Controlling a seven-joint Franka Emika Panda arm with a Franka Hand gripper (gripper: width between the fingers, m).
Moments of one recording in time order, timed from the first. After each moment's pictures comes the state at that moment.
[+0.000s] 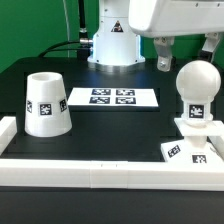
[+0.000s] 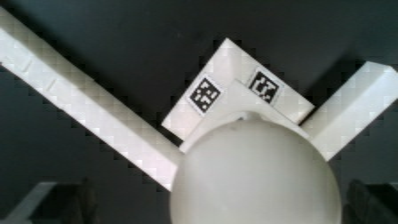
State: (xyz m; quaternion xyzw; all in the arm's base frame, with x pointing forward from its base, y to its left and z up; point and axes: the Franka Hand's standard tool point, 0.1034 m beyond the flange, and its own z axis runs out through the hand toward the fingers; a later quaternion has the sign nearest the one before) arm 0.615 0.068 0.149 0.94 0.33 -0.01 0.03
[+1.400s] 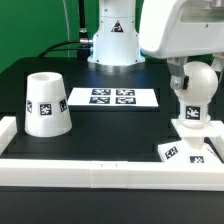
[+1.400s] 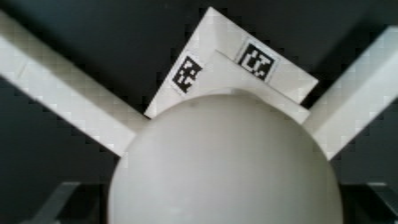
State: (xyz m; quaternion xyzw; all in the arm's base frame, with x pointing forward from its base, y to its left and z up) arm 0.622 0.078 0.124 0.96 0.26 0.01 0.03
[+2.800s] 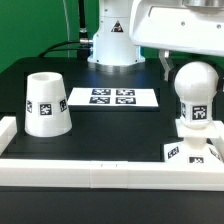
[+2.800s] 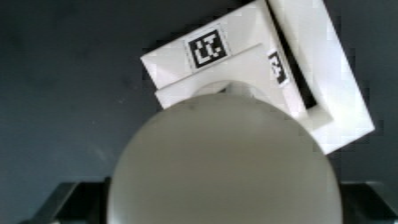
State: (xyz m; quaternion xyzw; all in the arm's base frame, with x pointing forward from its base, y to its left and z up) arm 0.622 0.077 0.124 0.95 -0.30 0.02 0.01
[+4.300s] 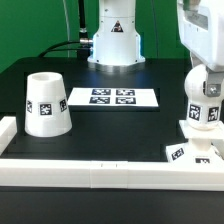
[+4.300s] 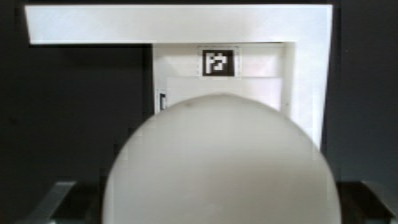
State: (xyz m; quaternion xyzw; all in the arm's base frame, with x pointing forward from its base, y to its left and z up) arm 0.622 0.089 0.120 0.67 -0.74 -0.02 -0.05
